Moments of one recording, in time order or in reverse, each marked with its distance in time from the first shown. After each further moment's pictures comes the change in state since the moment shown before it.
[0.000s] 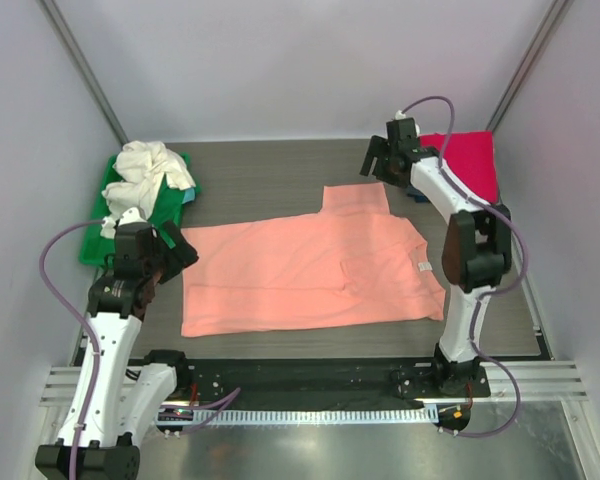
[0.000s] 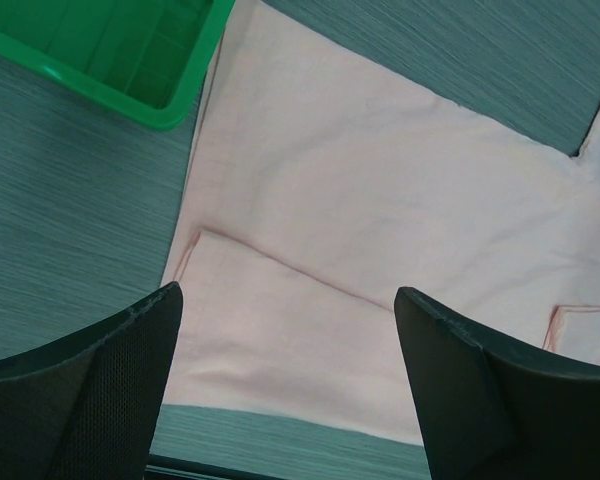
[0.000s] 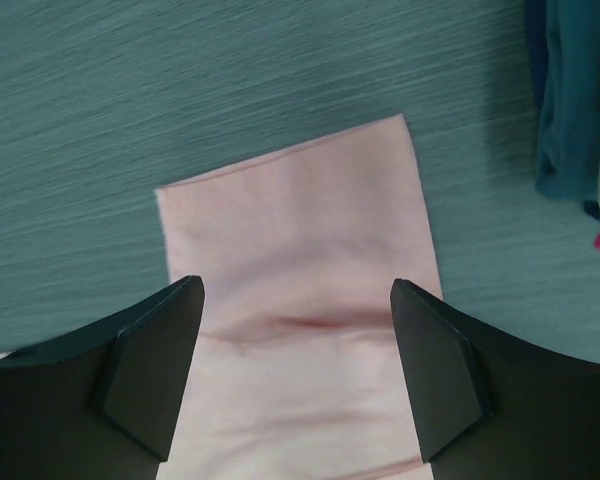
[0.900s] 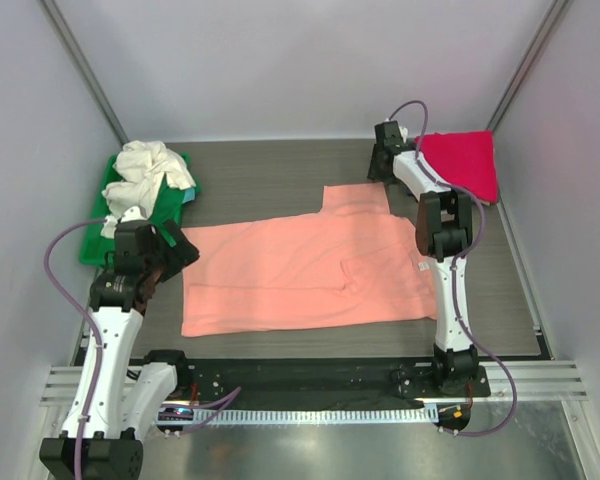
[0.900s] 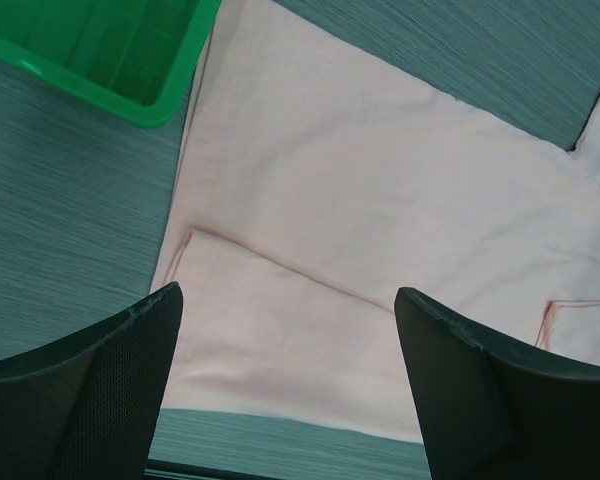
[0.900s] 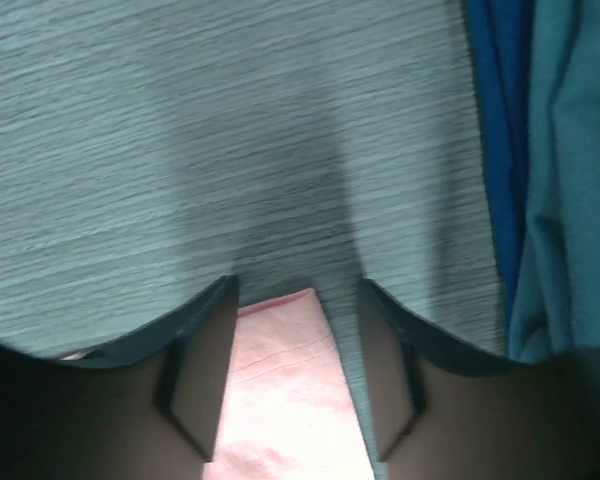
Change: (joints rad) left arm 0.037 0.022 -0.015 0.027 0.058 0.011; right arm -0.028 0.554 0.505 -0.120 0.169 -0.140
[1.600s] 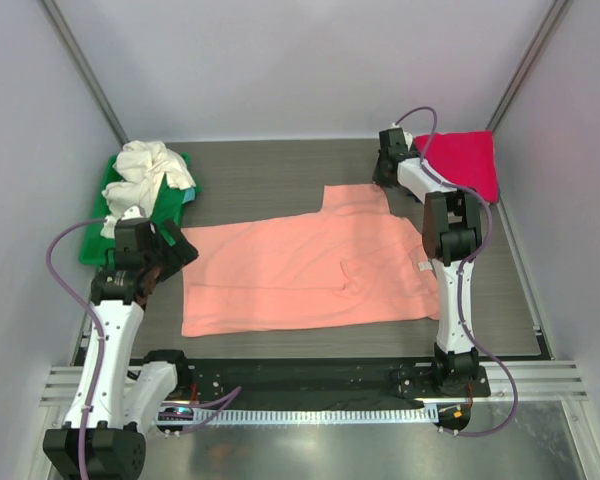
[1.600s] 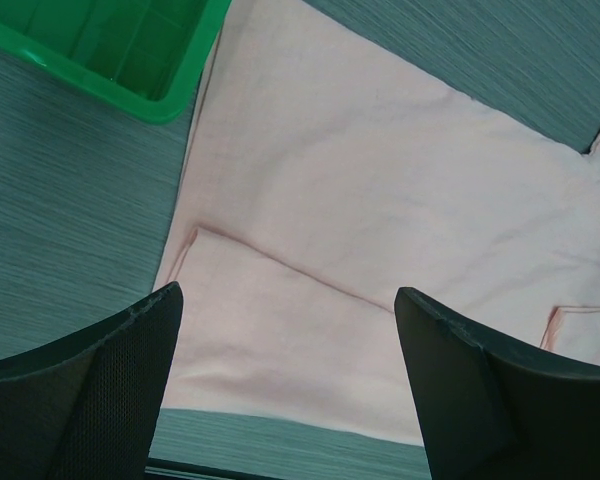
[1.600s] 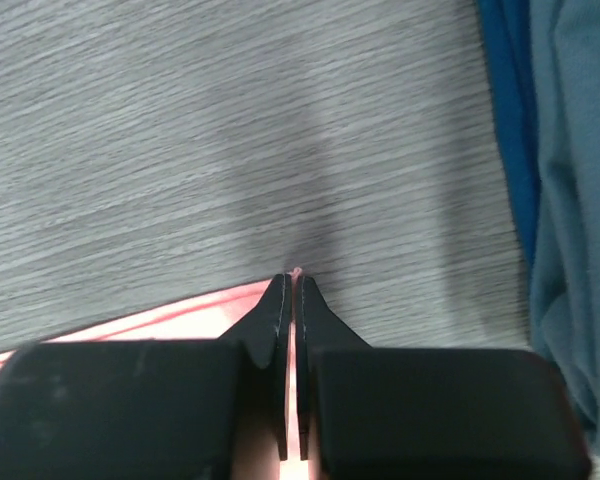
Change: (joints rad) left arm 0.034 0.038 -0.006 0.007 0.023 0.000; right arm -0.008 -0.111 -0.230 0.172 -0.044 0.068
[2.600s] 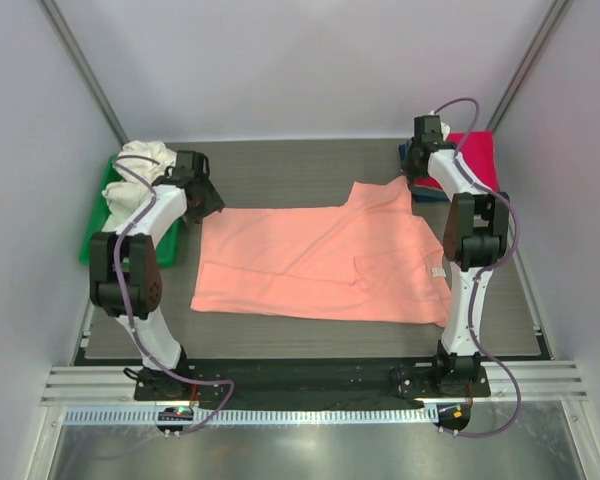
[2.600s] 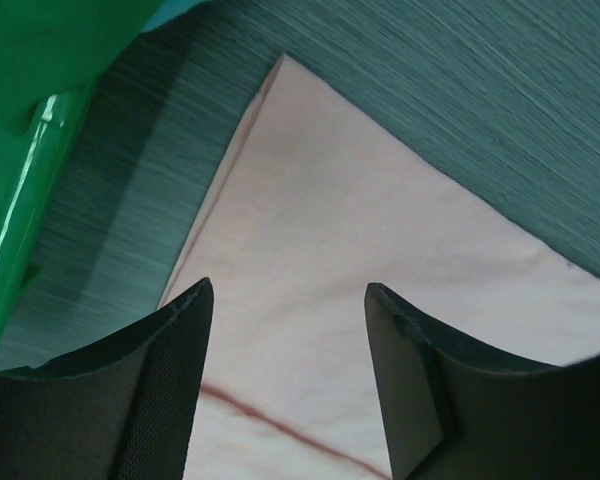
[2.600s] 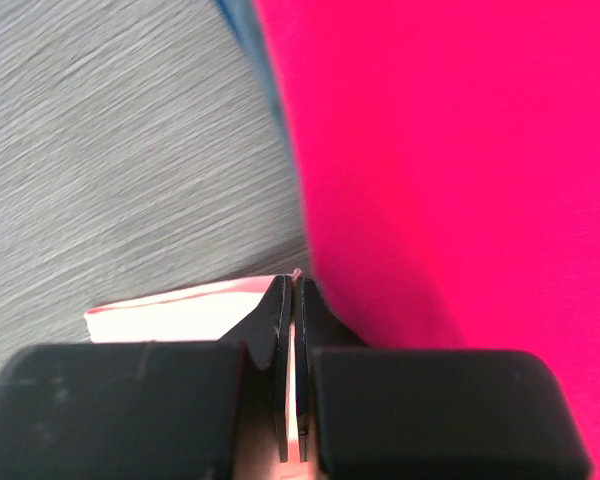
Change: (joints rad) left arm -0.126 0.894 0.466 0.187 -0.117 -0.089; right arm -0.134 -0.143 -0.028 -0.081 -0.019 0.053
